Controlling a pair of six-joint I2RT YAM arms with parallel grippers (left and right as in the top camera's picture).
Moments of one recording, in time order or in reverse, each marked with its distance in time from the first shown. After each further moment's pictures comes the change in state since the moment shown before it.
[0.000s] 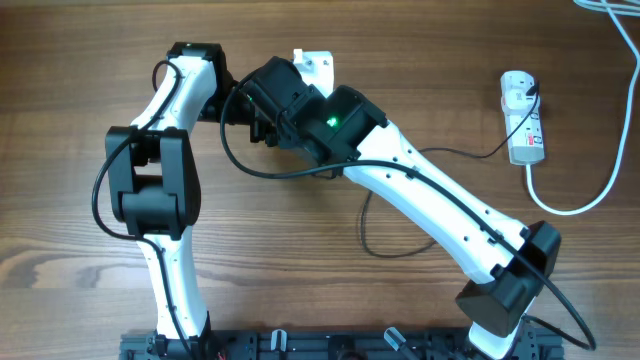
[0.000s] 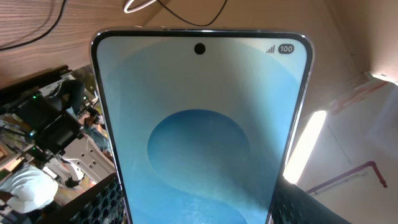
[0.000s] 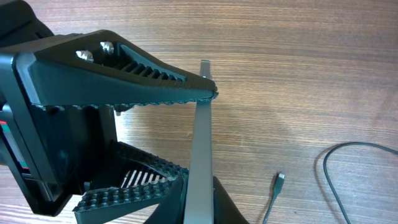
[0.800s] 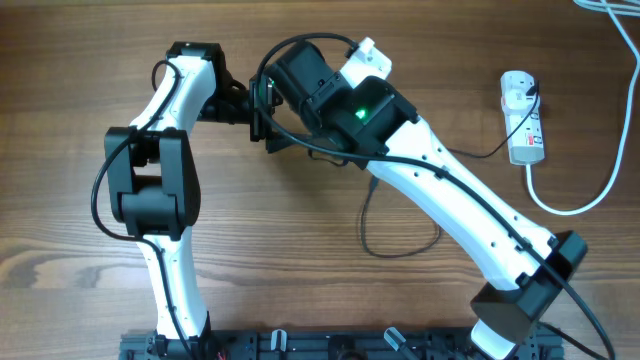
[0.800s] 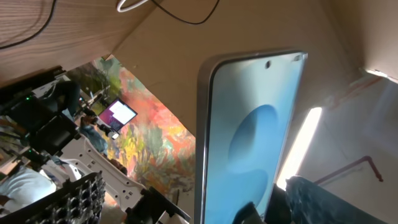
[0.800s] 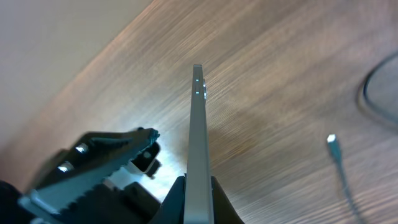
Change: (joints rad) left arm 0.003 -0.004 0.000 0.000 0.019 0.009; right arm -0.052 -0.063 0.000 0.001 0.040 0.665
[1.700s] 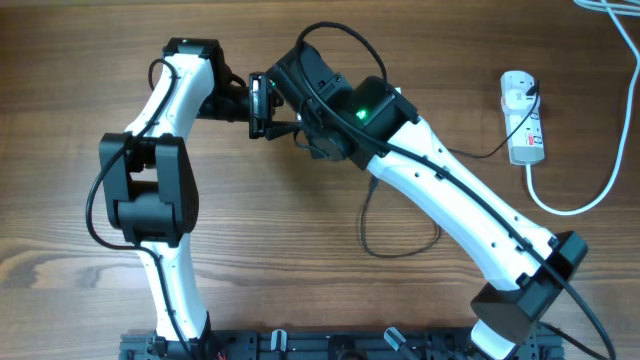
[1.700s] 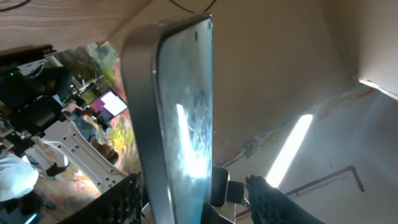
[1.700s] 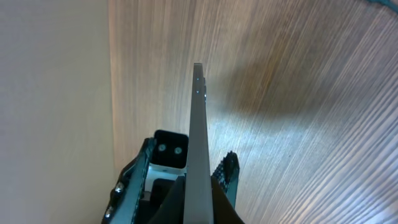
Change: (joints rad) left arm -0.006 -0.049 0.000 -0.001 0.004 -0.143; right arm 0.000 0.000 0.000 -0.014 -0.135 0.690
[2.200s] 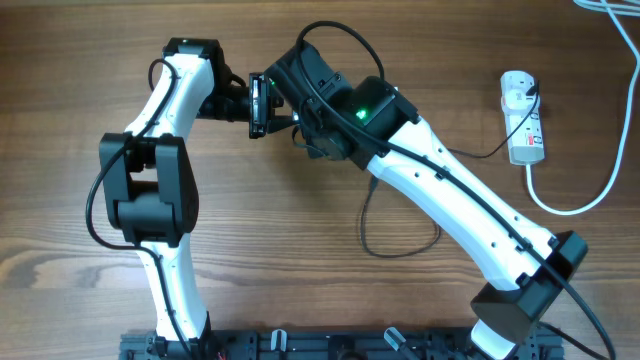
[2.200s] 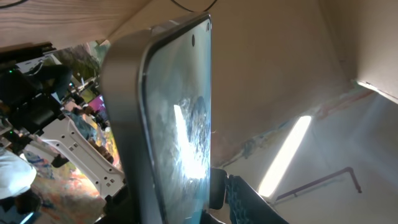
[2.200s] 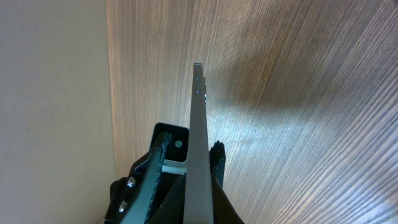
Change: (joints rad) left arm 0.000 0.000 0.000 0.000 0.000 -0.012; right arm 0.000 0.000 0.000 0.010 -0.026 0.000
